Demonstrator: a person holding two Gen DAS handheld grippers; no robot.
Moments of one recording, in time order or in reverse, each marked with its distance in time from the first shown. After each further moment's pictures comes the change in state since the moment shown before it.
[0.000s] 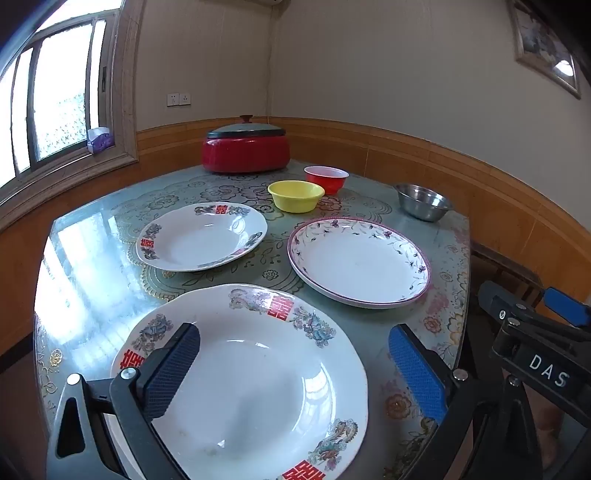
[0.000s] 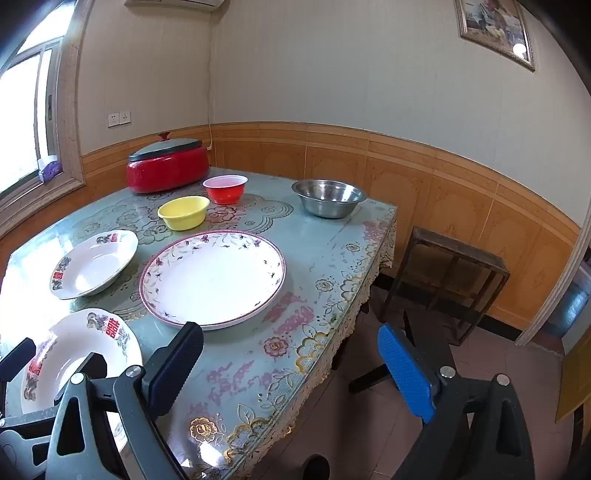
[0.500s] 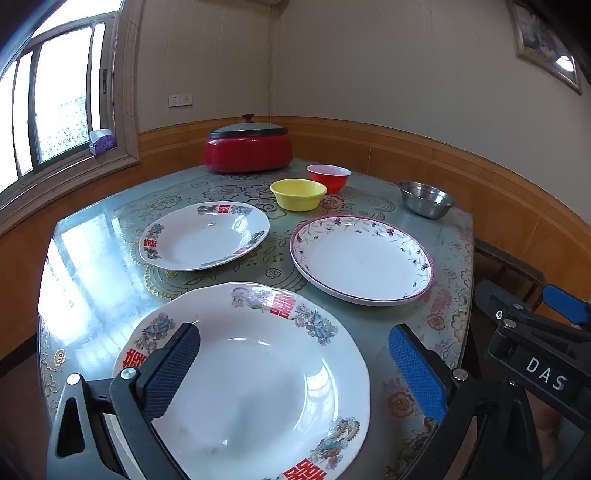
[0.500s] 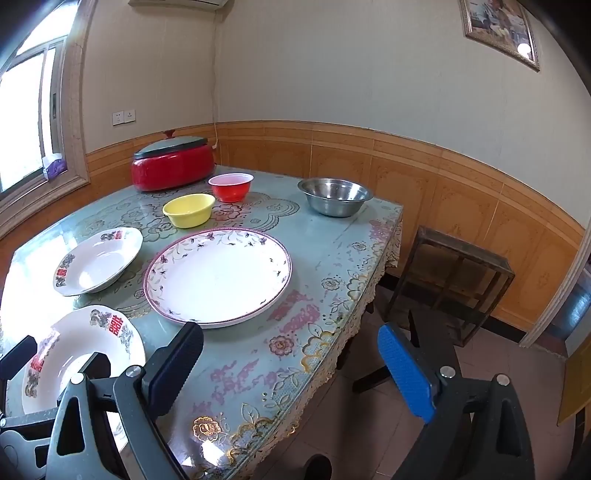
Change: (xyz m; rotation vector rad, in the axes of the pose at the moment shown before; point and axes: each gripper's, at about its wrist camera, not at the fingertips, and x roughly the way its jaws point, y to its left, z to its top) left arm 0.005 0.004 -0.004 -0.009 0.021 0.018; right arm 0.004 0.004 -0.002 -0.018 0.009 0.014
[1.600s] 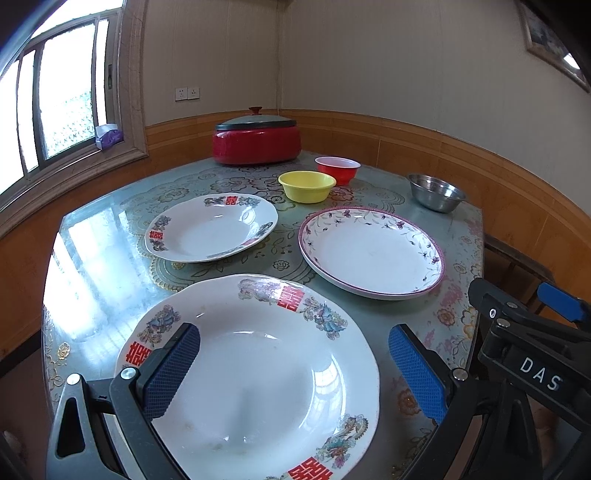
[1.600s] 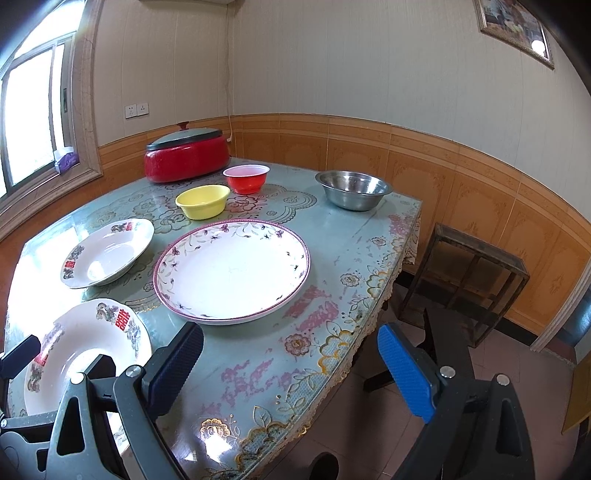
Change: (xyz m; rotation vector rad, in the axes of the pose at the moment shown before) left arm 0.005 -0.003 -0.002 -0.002 0.027 0.038; right arm 0.013 0.004 0.000 -0.015 0.022 0.061
